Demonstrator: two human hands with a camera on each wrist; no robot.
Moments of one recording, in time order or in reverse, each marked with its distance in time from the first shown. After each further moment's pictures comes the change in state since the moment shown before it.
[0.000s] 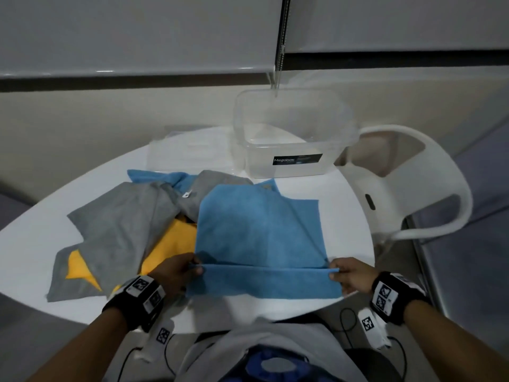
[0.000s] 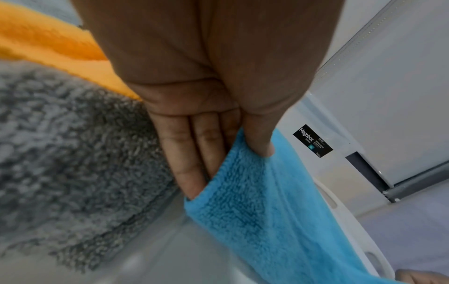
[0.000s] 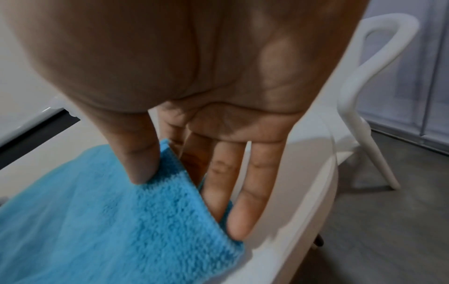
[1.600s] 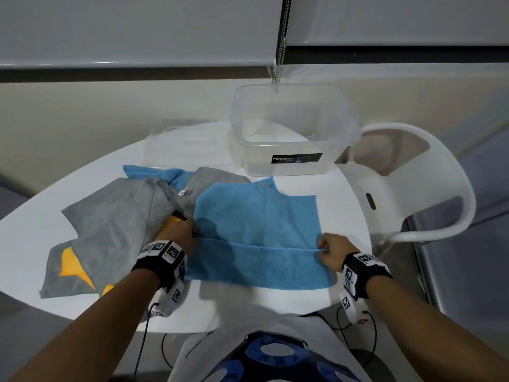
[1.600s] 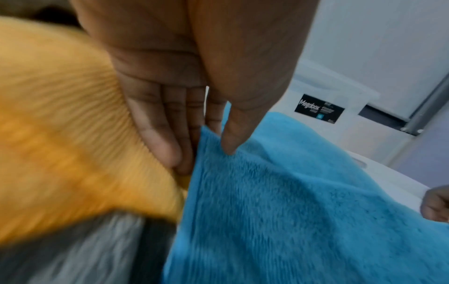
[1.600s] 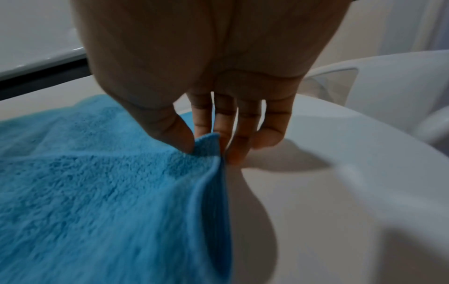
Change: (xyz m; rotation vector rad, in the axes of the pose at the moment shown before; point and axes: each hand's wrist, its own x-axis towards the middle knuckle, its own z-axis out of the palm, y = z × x) left_hand 0.069 0.039 -0.016 0.697 0.306 0.011; right_hand 0.043 -0.044 -0.008 -0.645 0.293 -0.098
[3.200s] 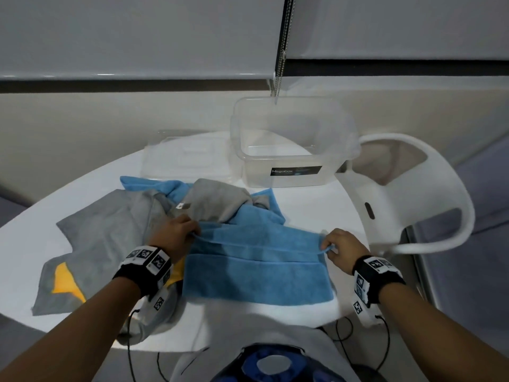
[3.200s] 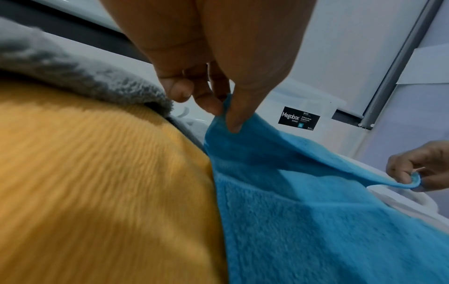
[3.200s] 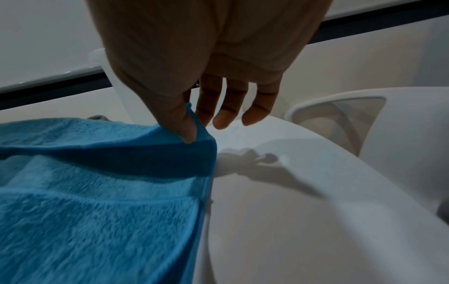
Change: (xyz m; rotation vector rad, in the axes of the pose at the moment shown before) left_hand 0.013 -0.009 -0.025 -0.100 0.223 0.425; right_hand 0.025 0.023 -0.024 -0.005 0.186 -0.322
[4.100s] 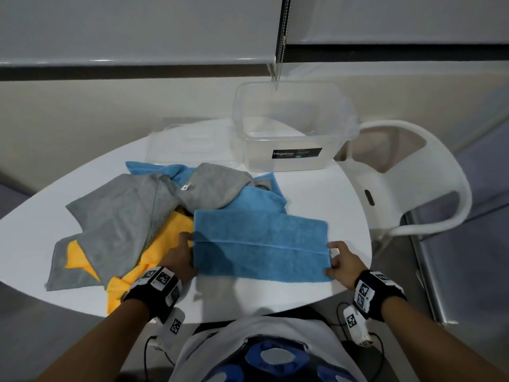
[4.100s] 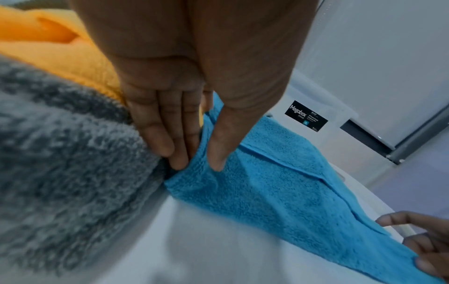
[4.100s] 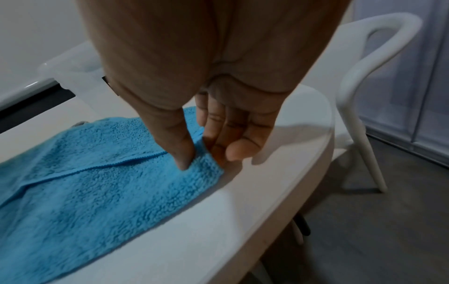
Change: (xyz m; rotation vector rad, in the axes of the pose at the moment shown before) left_hand -0.078 0.027 0.046 -0.196 -0.289 -0.534; right_hand -0.072 -0.002 0.056 0.332 -0.121 0.383
